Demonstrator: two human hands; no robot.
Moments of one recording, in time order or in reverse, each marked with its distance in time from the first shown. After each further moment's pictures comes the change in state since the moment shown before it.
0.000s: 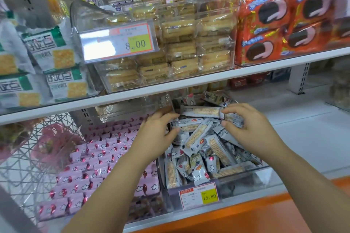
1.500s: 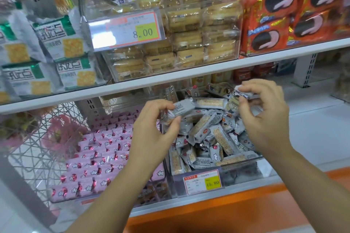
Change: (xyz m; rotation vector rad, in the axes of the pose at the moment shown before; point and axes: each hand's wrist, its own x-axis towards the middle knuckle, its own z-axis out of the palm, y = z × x) left_hand -0.051 0.020 -0.009 -0.414 0.529 0.179; right_hand -0.014 -0.017 0.002 0.195 0.558 -0.387
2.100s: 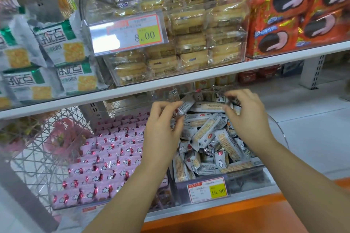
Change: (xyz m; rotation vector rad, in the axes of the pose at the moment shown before) left_hand 0.012 -0.024 0.031 0.203 0.052 0.029; right_hand 0.005 0.028 0.038 -0.205 -0.310 0.293
